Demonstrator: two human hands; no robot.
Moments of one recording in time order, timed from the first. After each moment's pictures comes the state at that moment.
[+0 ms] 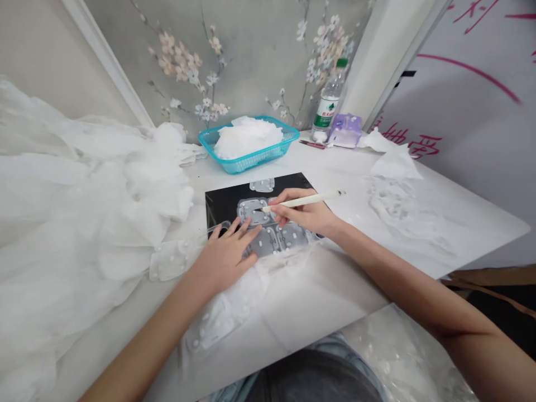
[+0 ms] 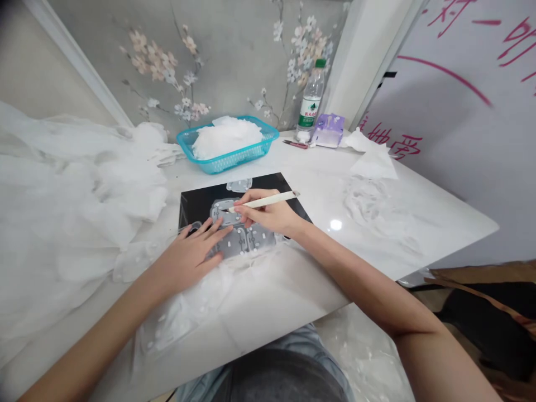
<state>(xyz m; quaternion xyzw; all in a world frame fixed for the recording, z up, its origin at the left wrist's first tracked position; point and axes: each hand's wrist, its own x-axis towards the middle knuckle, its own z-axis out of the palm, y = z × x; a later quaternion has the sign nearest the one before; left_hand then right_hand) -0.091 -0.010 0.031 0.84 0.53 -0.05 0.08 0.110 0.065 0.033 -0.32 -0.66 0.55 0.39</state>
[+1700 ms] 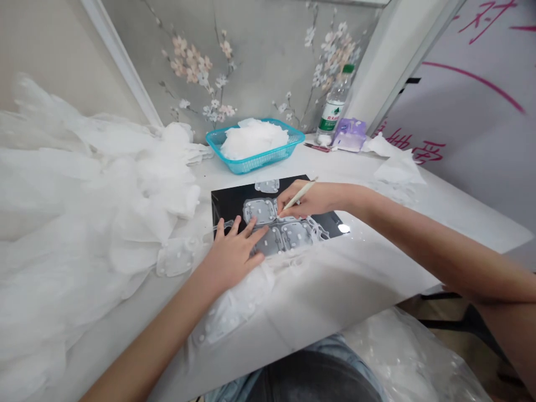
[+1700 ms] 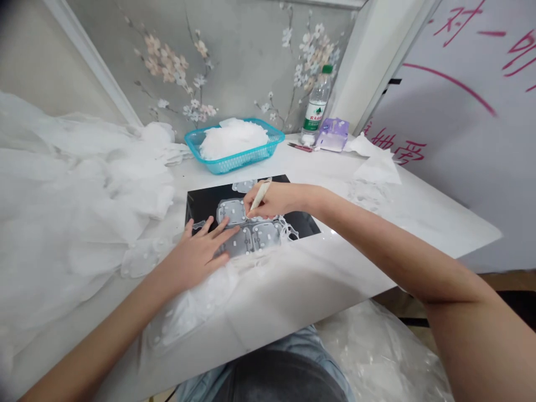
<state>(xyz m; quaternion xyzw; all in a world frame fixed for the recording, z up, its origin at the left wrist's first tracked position) -0.086 -0.013 0.032 0.84 0.53 -0.05 0.05 0.113 0.102 0.081 -0.27 -0.88 0.39 0.02</state>
